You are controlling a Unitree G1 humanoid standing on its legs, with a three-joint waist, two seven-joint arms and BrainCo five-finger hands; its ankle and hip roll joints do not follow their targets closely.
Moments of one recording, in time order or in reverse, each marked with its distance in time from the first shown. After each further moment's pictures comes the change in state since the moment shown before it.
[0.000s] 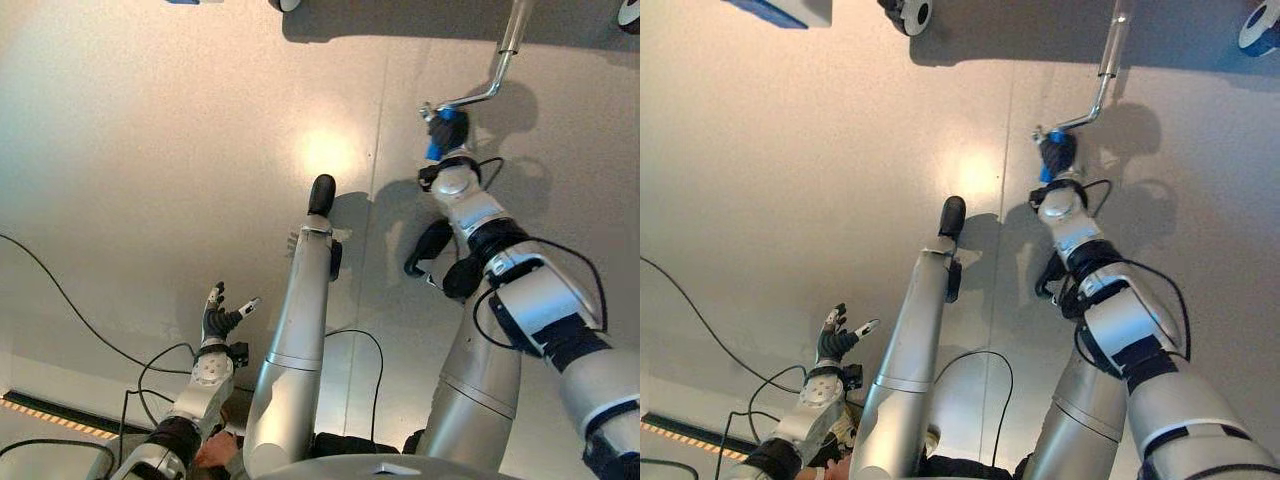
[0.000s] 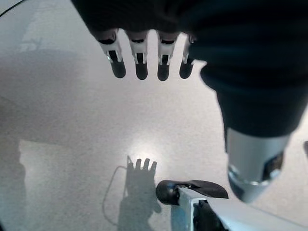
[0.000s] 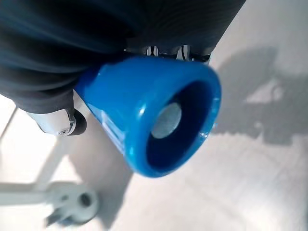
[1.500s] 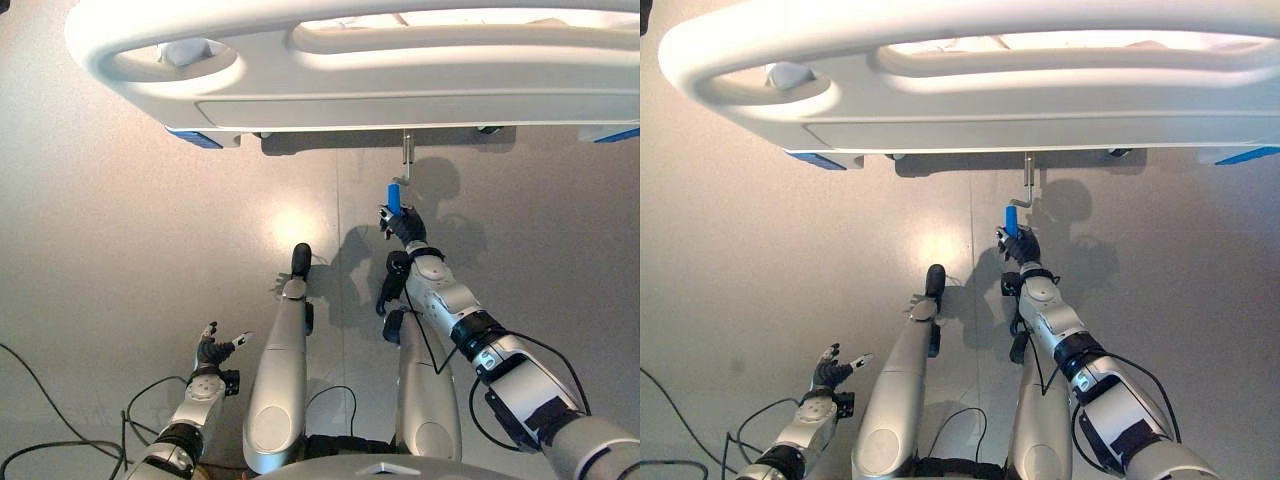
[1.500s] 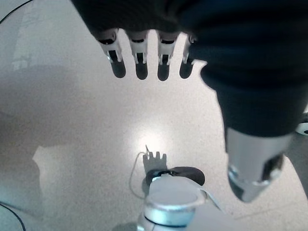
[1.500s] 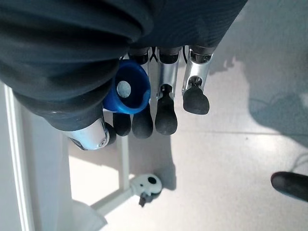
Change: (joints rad) left arm -0.042 -0.080 0.106 0.350 0.100 0.071 -0.133; right arm 0.505 0.038 -0.060 -0.320 0.392 -0.034 0.196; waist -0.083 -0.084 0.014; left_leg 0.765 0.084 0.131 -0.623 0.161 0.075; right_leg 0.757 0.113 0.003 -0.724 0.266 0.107
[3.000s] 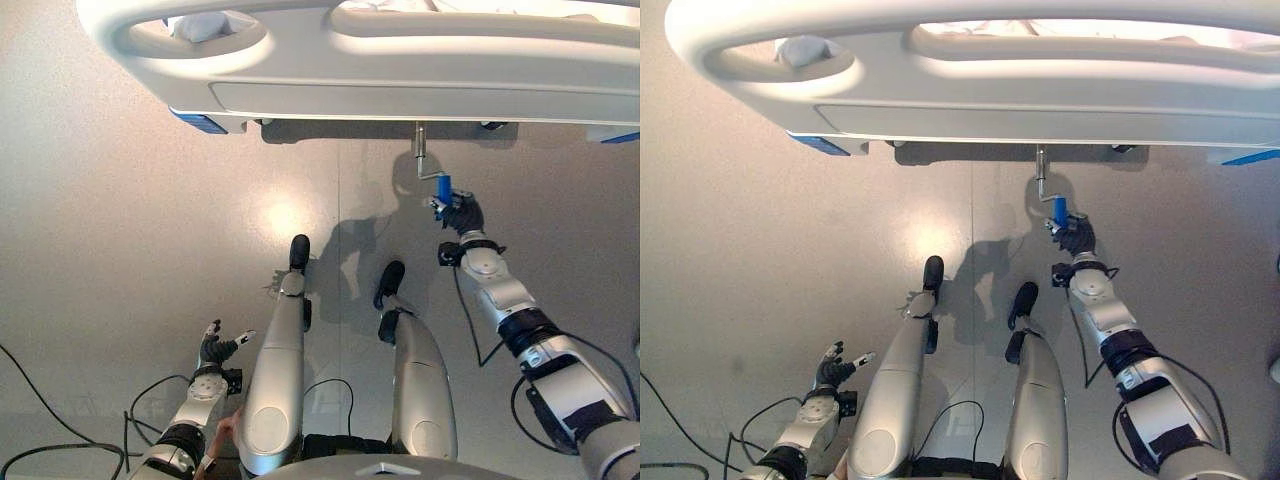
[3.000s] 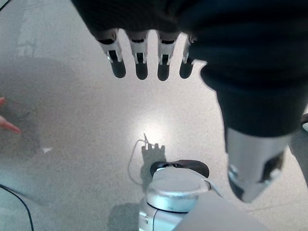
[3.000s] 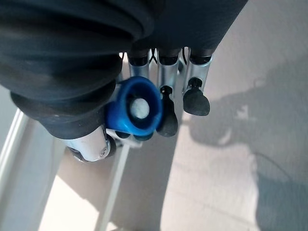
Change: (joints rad) left arm 0.011 -0.002 0.007 -0.045 -0.004 -0.010 -0.009; right arm -0.050 -0.257 -0.053 0.037 -0.120 -0.004 -0.028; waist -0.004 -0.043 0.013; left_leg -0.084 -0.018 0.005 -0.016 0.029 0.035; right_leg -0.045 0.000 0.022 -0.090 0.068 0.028
